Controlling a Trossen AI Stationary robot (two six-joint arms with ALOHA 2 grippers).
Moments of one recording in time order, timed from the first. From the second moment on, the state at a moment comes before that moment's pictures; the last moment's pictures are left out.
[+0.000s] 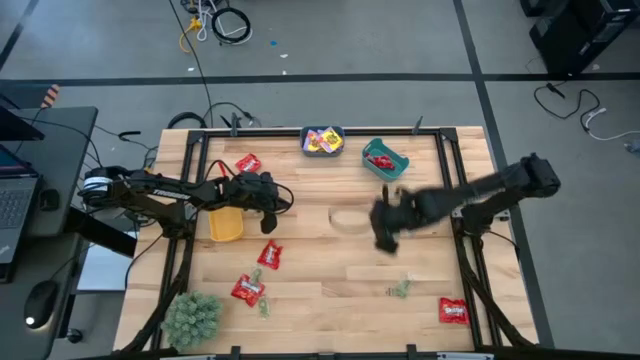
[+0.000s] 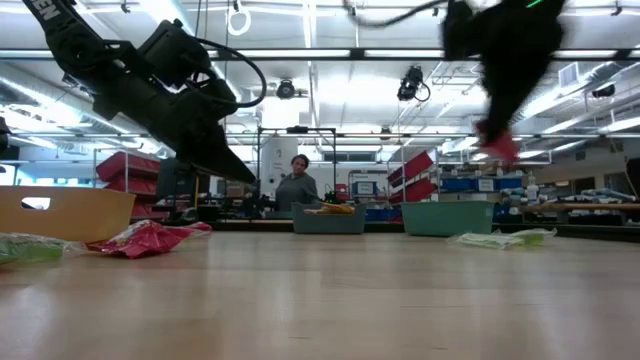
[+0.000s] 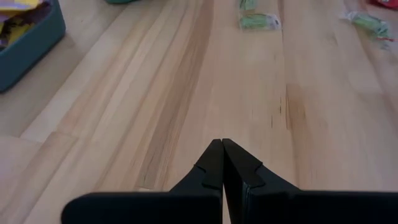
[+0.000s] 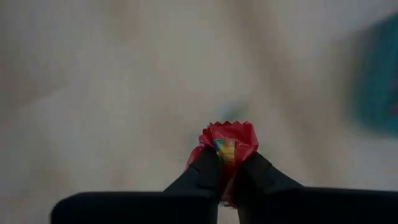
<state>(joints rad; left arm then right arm) 0.22 1.29 0.42 0.32 0.09 -0.09 0.17 1.42 1.08 -1.00 0.28 0.58</state>
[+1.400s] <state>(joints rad) 0.19 1.29 0.42 0.32 0.12 -0.09 -0.54 1.58 1.13 -0.68 0.31 -0.01</state>
